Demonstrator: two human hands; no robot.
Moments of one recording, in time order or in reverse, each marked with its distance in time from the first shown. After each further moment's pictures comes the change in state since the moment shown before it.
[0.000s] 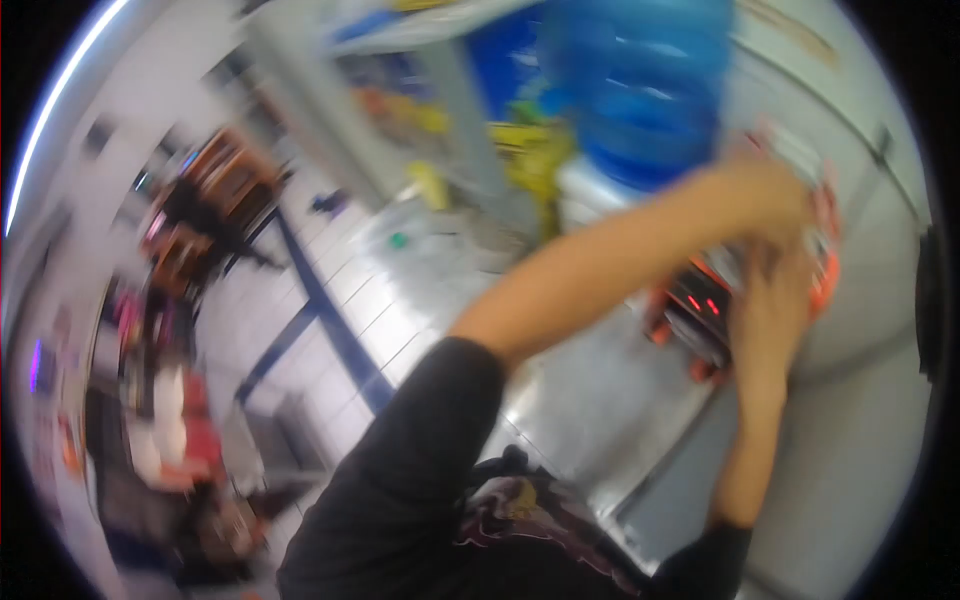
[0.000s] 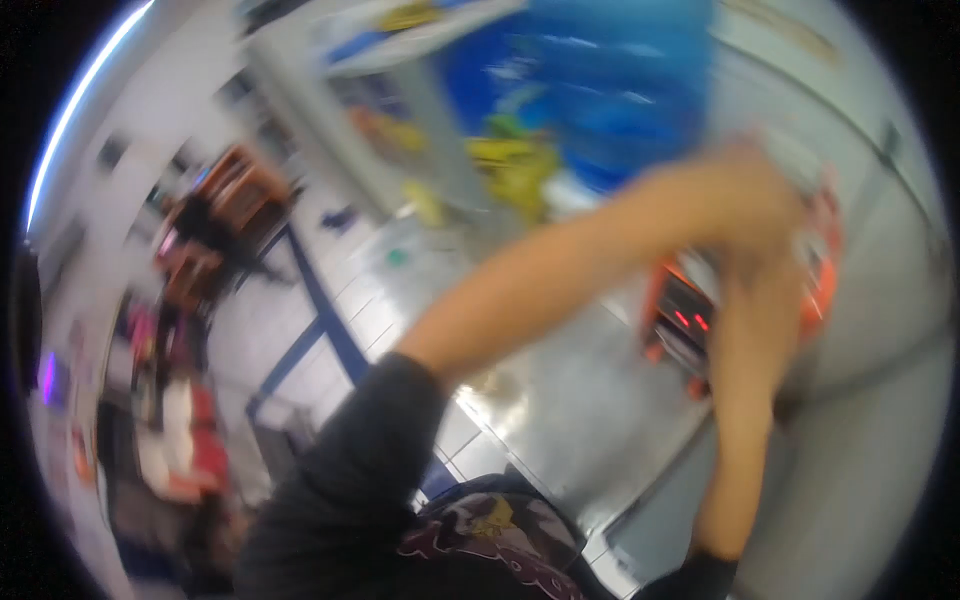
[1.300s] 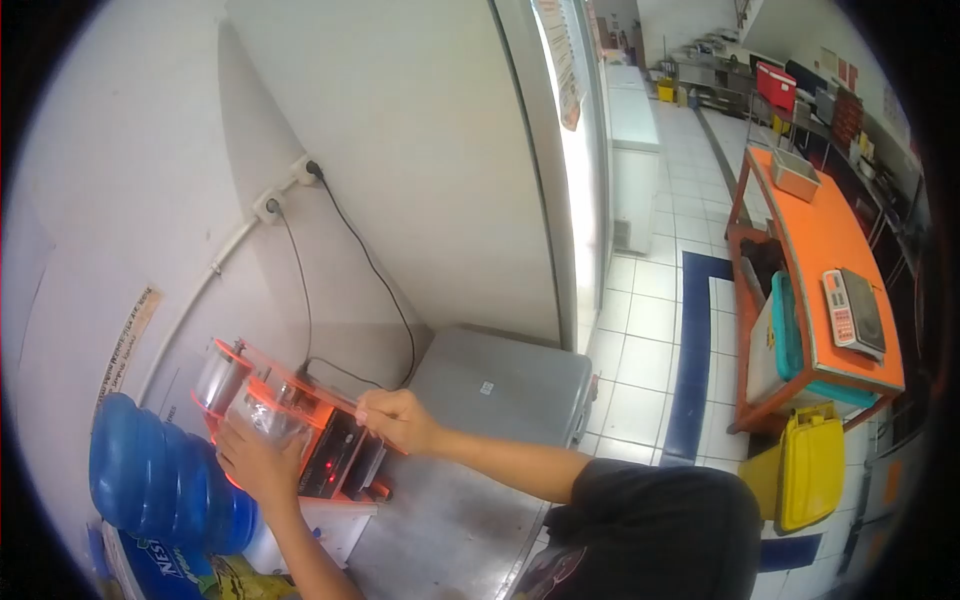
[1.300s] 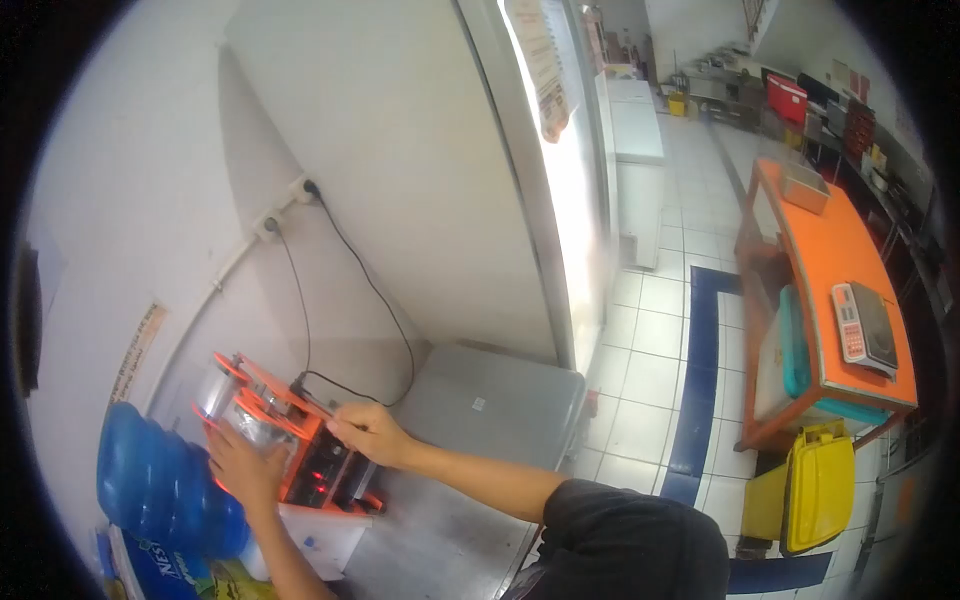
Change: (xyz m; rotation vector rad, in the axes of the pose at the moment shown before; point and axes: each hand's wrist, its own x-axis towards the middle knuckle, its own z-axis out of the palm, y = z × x) left_hand -0.046 0.076 0.033 -0.018 0.490 -0.193; right_hand -0.140 -0.020 -0.075 0.944 0.718 0.476
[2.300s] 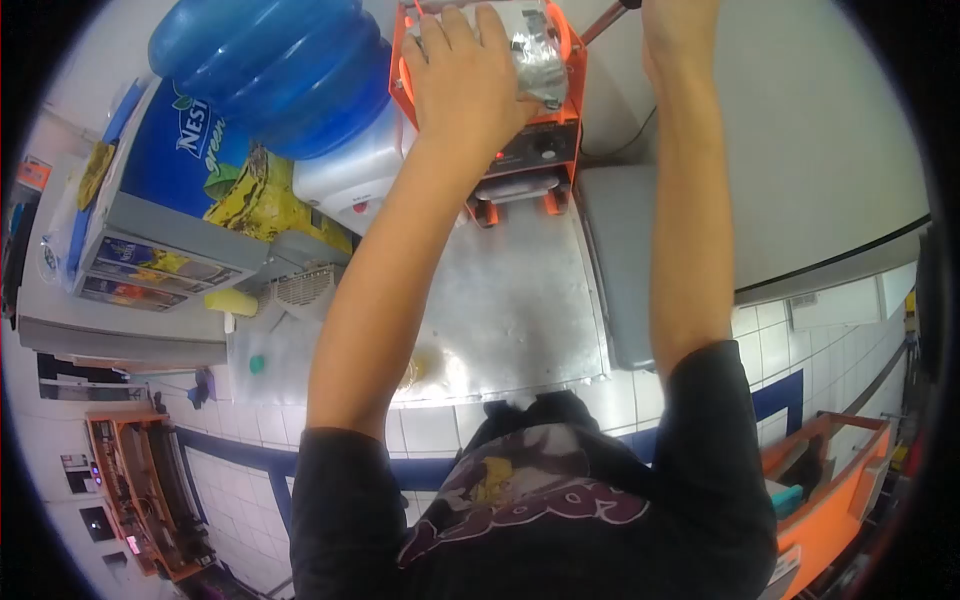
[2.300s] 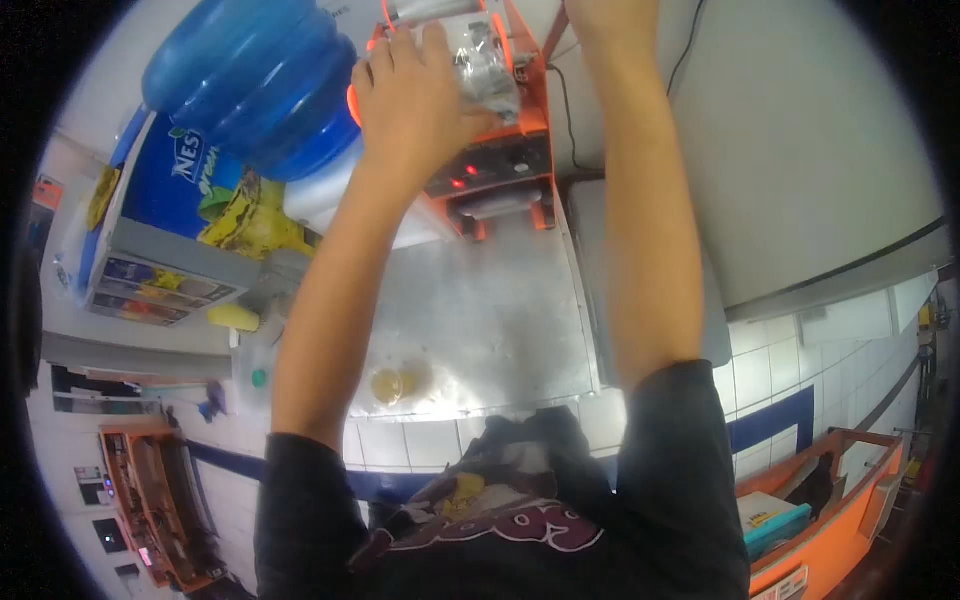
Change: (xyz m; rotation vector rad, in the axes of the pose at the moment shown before) left_hand 0.001 -0.010 0.027 0.067 0.173 0.068; right_hand 0.169 -0.012 0.077 -0.234 0.054 -0.022
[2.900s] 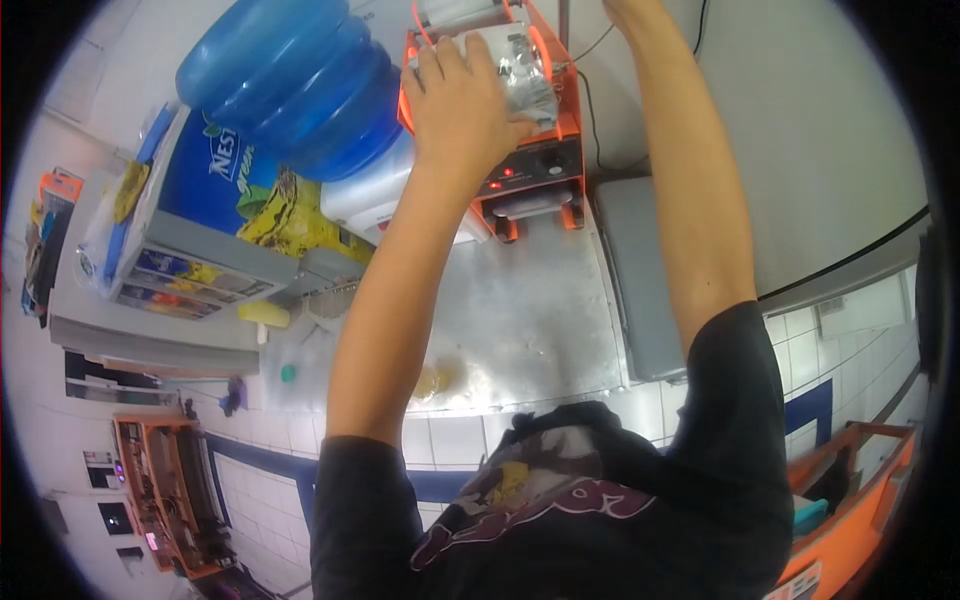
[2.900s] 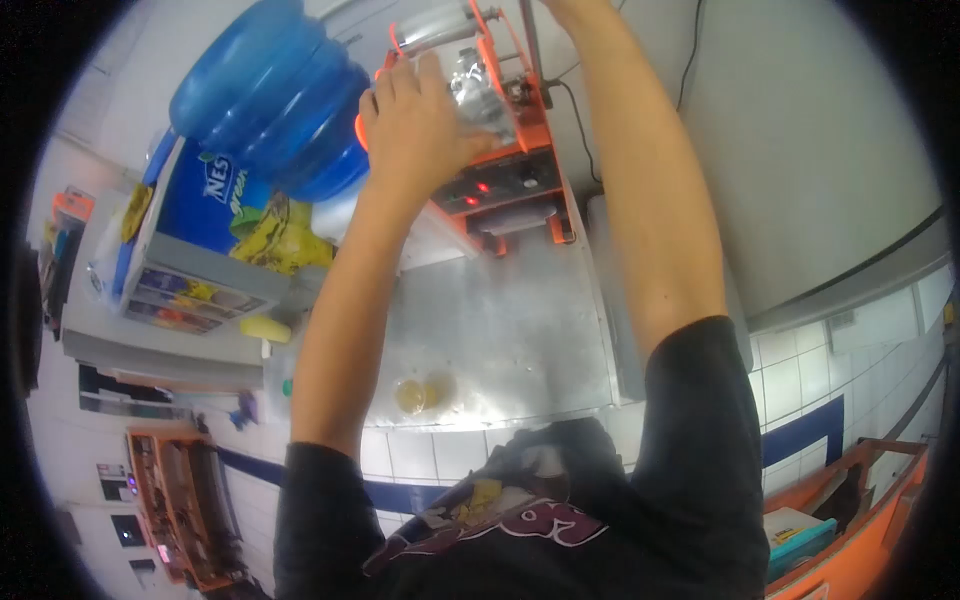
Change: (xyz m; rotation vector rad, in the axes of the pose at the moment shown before) left_hand 0.002 -0.002 0.006 -0.004 0.020 0.020; right_hand 0.085 0.021 0.031 -0.098 -0.218 -0.025
